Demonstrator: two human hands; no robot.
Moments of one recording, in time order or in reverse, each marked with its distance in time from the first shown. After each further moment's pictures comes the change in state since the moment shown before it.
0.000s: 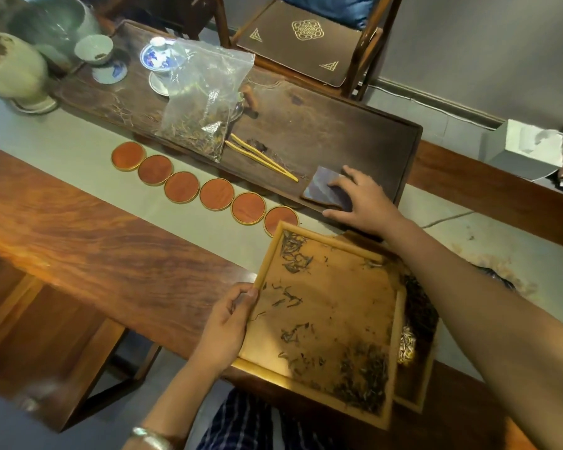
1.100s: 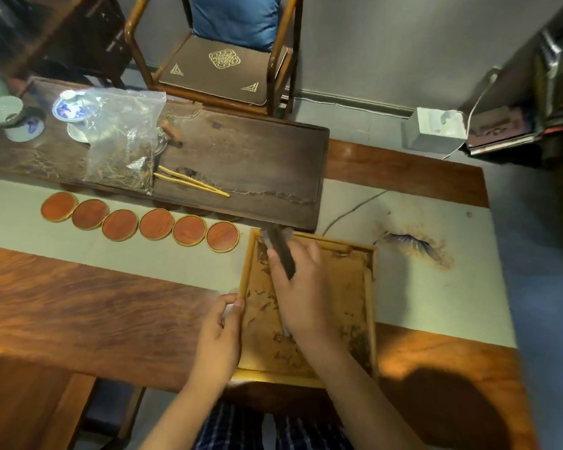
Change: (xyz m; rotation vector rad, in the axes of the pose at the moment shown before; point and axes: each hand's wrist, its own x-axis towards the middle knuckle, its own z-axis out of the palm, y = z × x) left_hand -0.026 0.027 0.058 -0.023 -0.056 0.097; right_hand -0.163 -0.143 -0.005 0.561 0.596 0.458
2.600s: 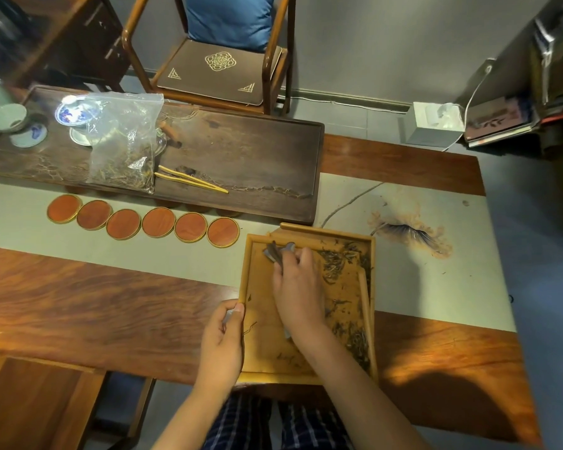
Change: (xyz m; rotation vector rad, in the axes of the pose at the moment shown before) left_hand -0.023 -0.012 -0.002 0.062 0.061 -0.015; right_hand -0.015 0.024 0.016 -0.400 -0.064 -0.016
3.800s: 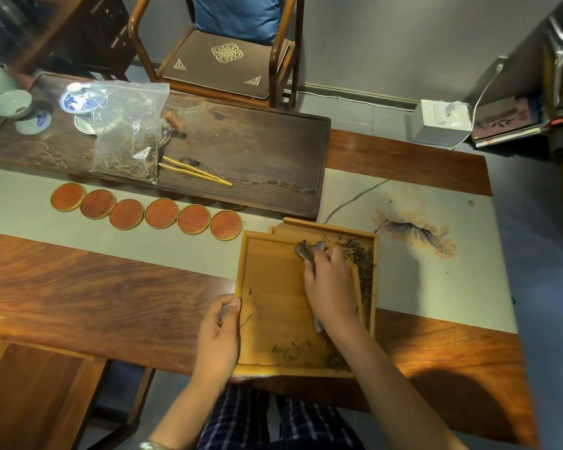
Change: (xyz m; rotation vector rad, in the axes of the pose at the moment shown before) left_hand 0.002 -0.006 -0.003 -0.028 0.019 -0.032; right_hand 0.007 0.045 -0.016 -0.039 -0.059 0.031
